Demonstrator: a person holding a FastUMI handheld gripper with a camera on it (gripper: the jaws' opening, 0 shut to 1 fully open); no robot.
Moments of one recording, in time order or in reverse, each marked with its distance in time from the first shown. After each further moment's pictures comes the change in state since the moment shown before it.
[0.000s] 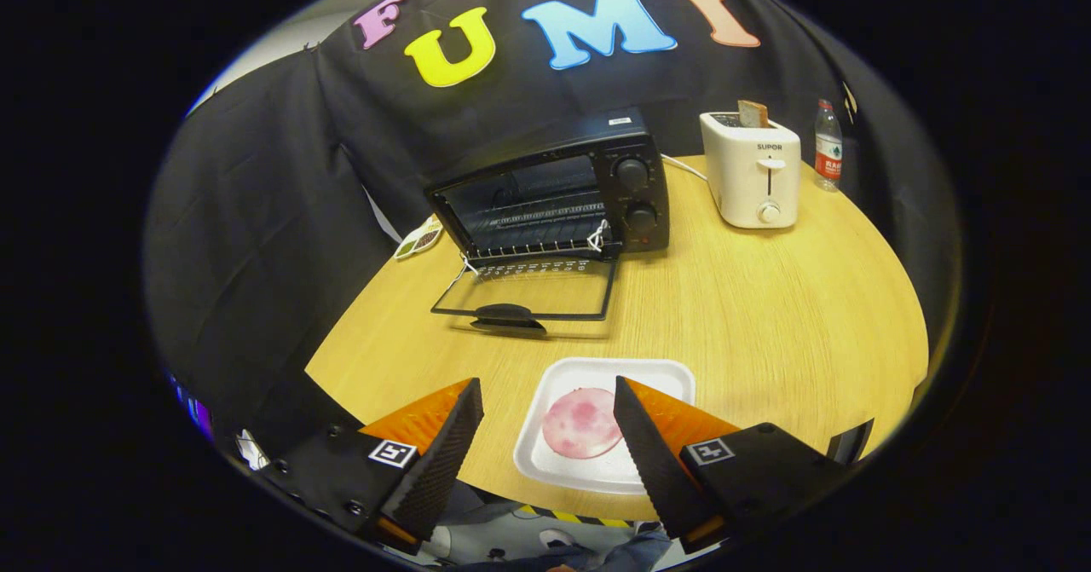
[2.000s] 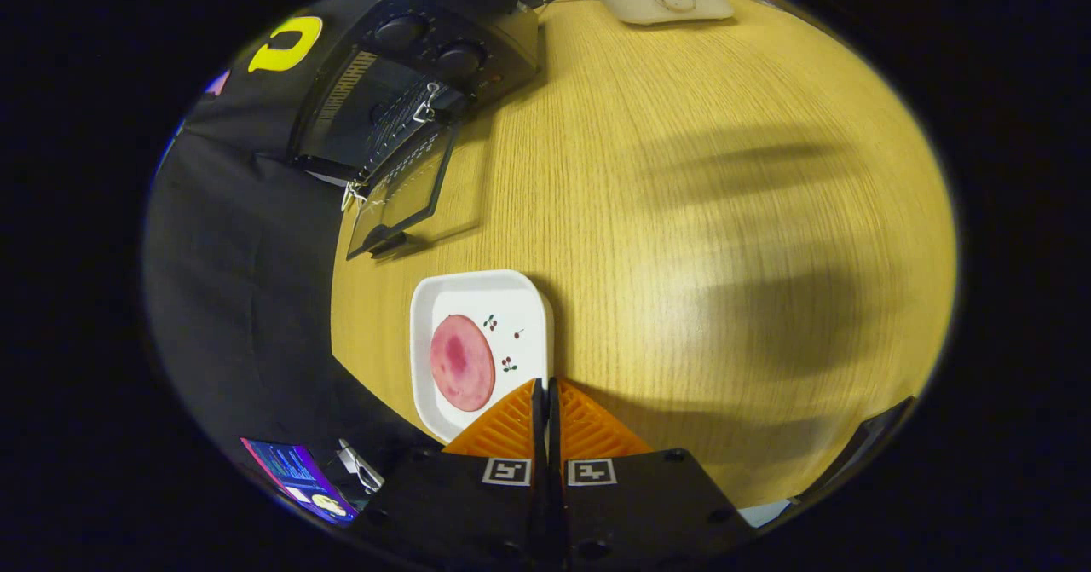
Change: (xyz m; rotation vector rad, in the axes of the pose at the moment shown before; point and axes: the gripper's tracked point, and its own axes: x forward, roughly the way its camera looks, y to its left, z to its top) arm 0.047 -0.086 -0.072 0.380 0.490 0.119
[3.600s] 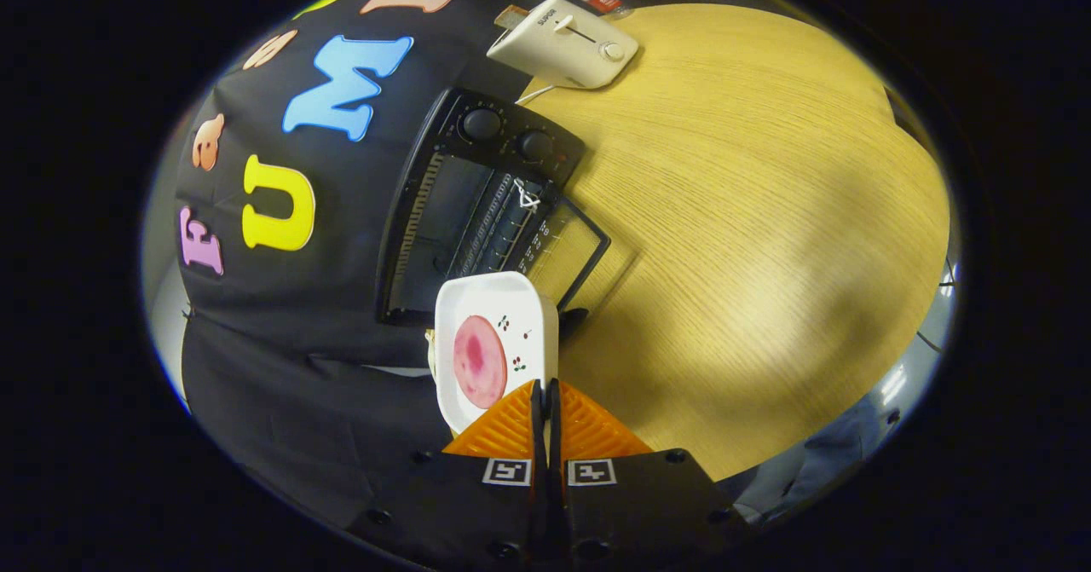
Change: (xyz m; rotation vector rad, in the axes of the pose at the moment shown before) arm 0.030 0.132 0.069 0.536 -0.592 0.159
